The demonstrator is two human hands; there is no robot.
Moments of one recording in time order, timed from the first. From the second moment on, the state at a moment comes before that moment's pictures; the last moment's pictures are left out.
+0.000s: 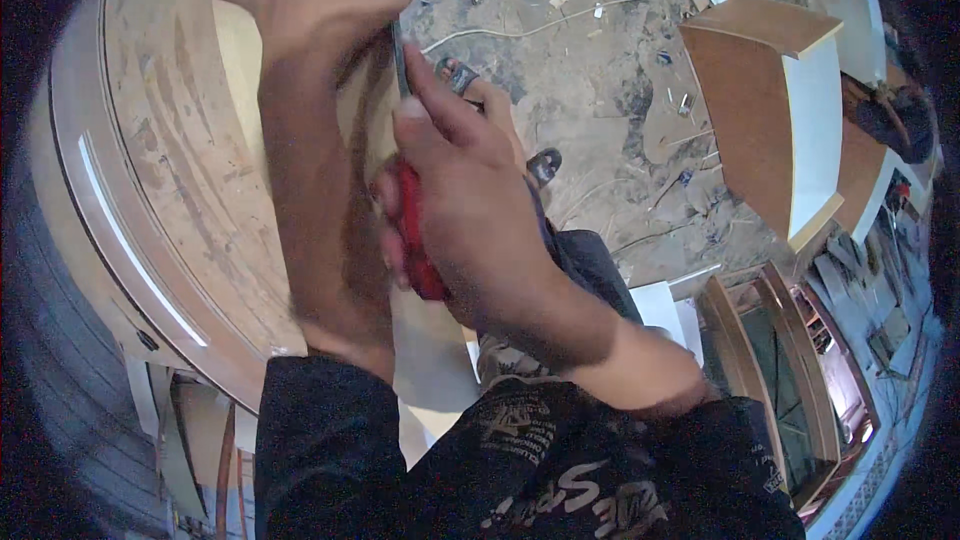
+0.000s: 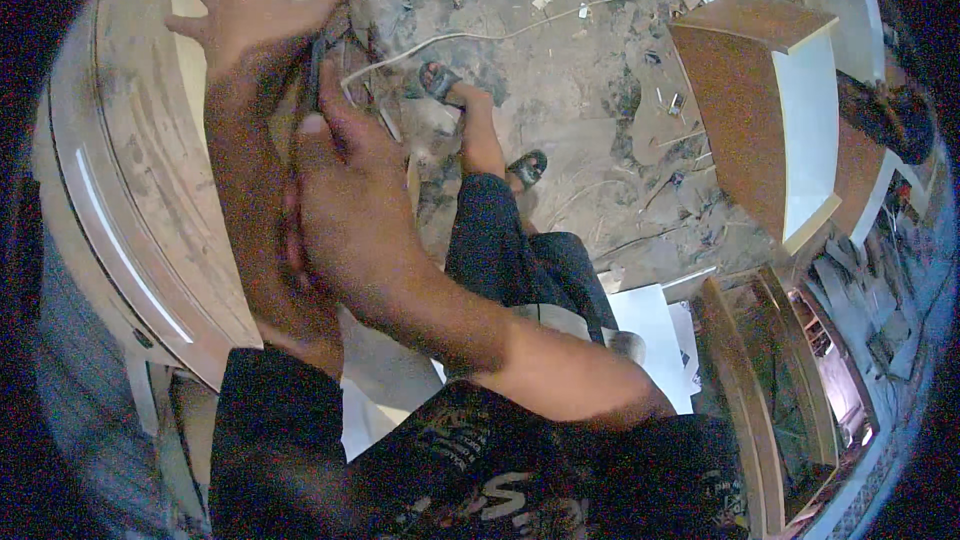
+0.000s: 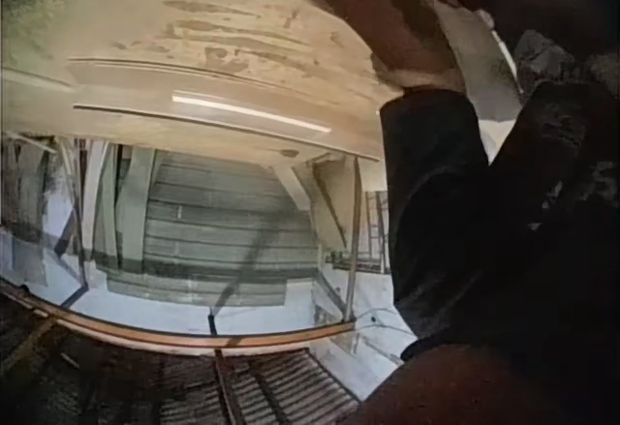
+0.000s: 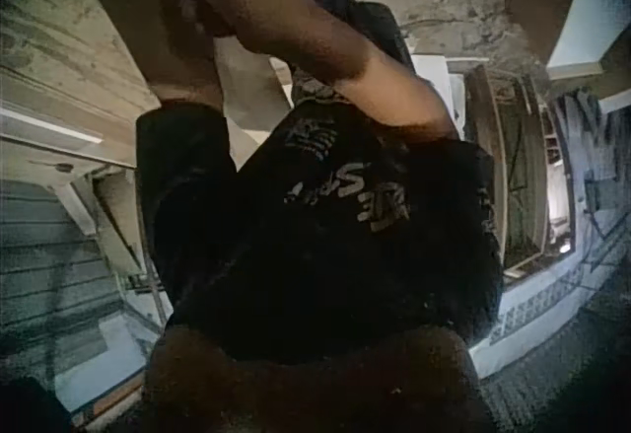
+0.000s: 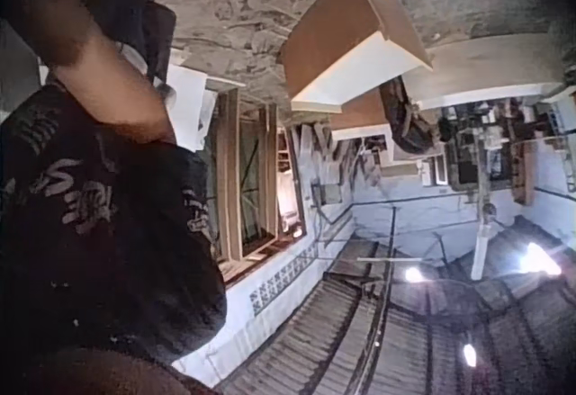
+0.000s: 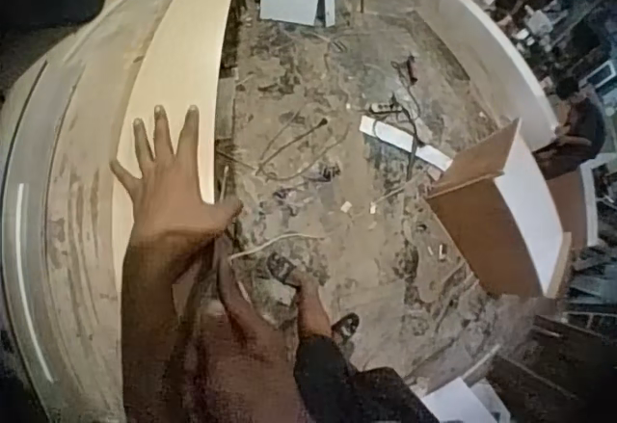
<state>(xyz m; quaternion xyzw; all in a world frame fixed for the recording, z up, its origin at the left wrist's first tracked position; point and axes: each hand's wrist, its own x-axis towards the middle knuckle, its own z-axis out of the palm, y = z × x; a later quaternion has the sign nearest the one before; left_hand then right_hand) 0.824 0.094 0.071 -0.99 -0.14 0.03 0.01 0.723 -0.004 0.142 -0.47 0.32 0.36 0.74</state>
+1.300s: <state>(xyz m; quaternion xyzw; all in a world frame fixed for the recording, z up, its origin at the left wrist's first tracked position) 0.785 0.131 0.120 -0.96 0.06 0.17 -0.23 0.724 -0.001 0.153 -0.50 0.36 0.40 0.67</state>
